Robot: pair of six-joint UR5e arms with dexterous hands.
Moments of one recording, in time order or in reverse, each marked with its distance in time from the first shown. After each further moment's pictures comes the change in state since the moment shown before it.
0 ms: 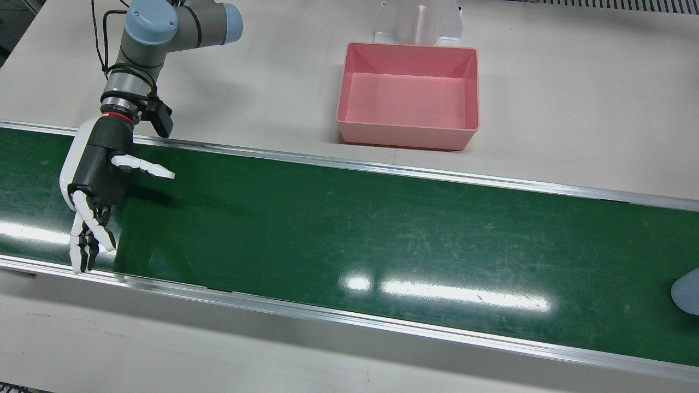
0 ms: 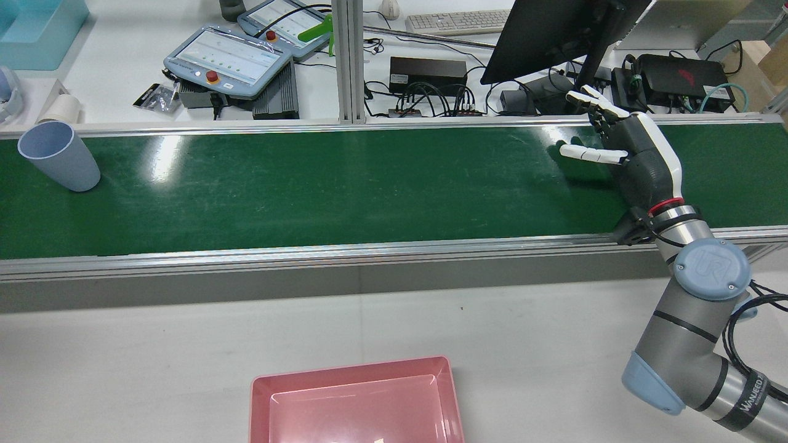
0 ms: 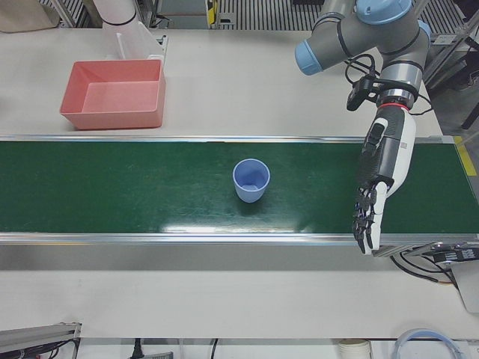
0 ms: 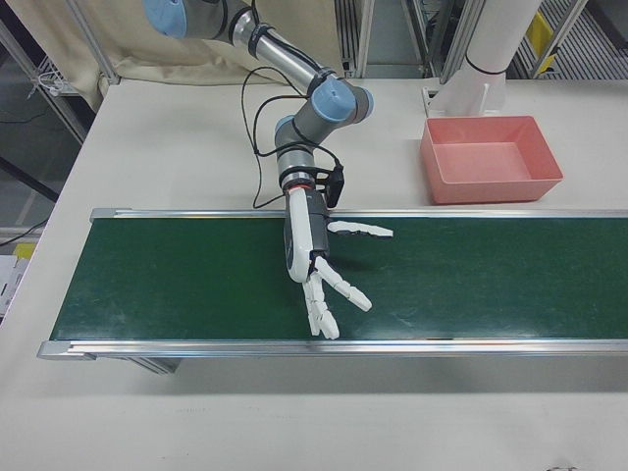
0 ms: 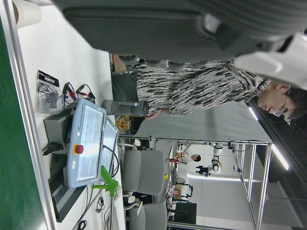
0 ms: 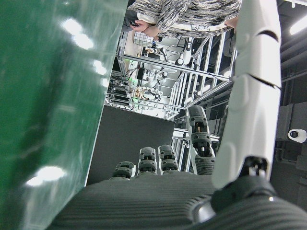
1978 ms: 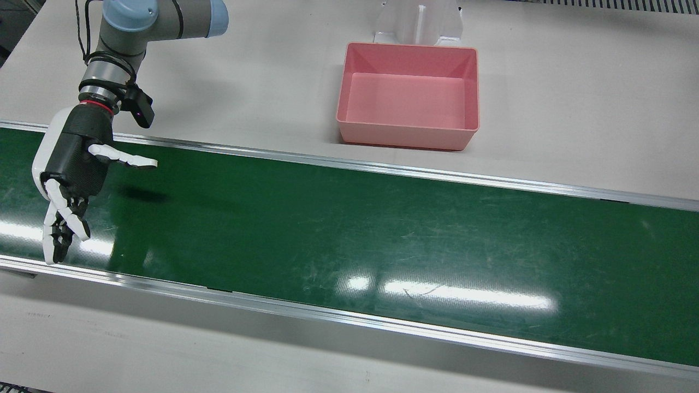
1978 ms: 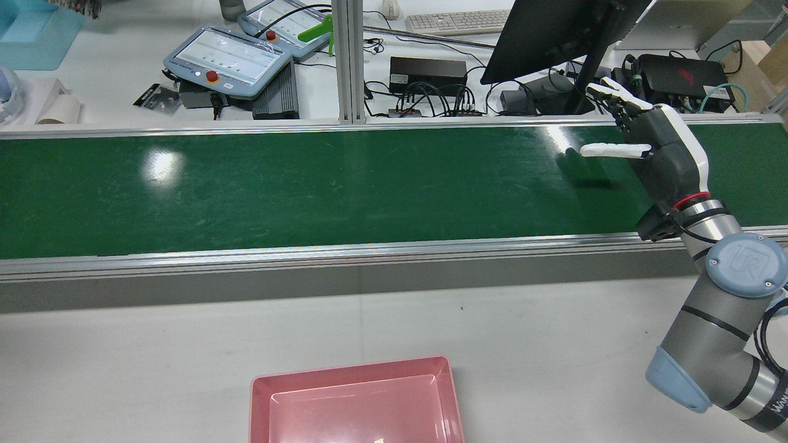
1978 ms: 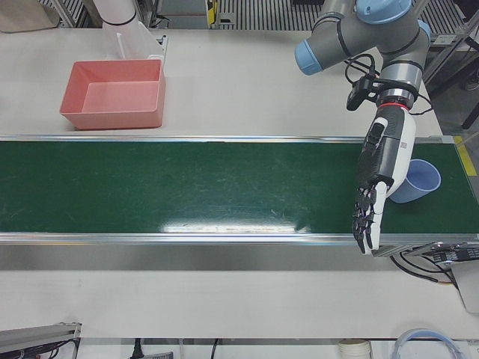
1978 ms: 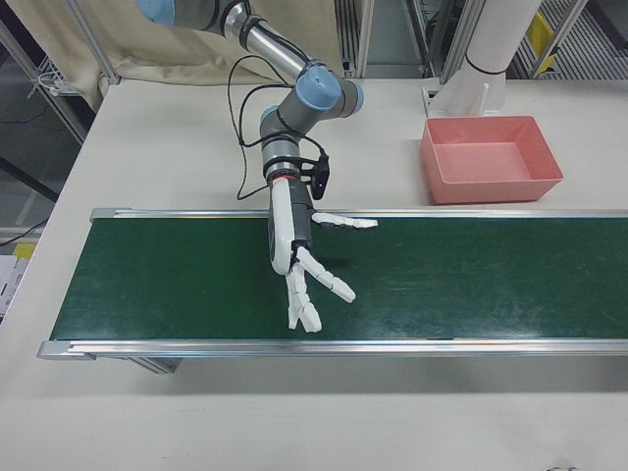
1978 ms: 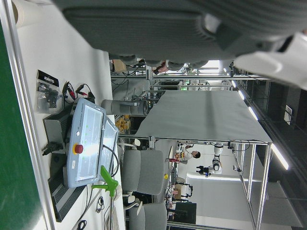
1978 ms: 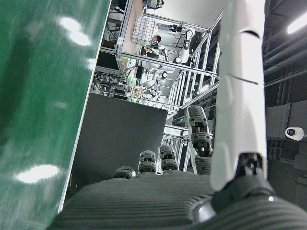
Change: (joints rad) left arm 0.000 0.000 -0.001 0.000 0.000 0.000; right arm 0.048 -0.053 0.050 0.002 -0.047 0.004
